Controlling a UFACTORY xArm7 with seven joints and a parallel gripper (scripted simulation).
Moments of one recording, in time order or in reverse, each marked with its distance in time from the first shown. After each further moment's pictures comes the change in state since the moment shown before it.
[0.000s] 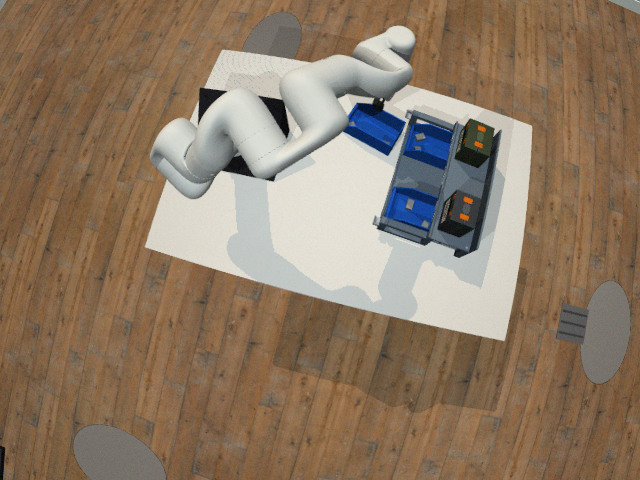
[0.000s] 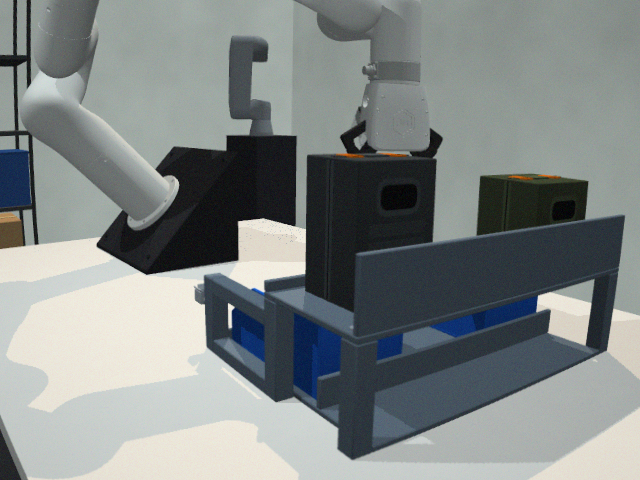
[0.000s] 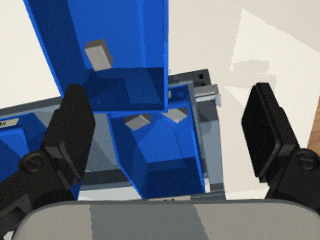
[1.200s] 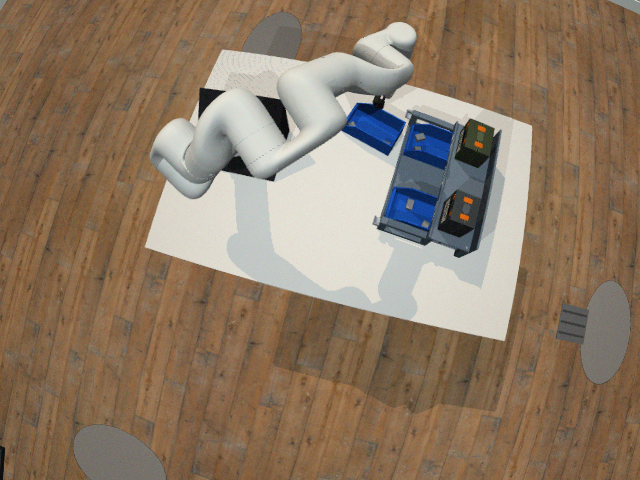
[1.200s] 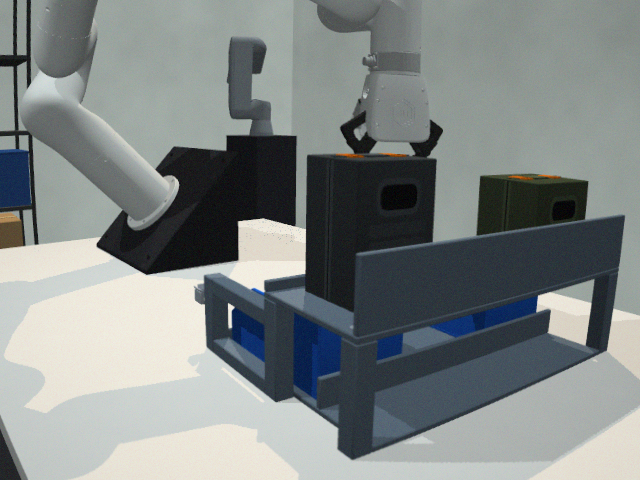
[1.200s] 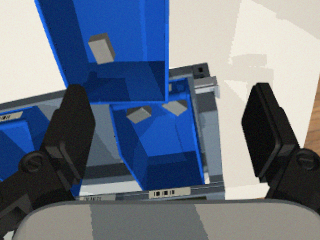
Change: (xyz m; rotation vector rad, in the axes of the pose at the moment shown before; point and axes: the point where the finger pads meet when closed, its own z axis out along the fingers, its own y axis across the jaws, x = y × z) arm 0.000 -0.001 -0.013 0.002 0.001 0.000
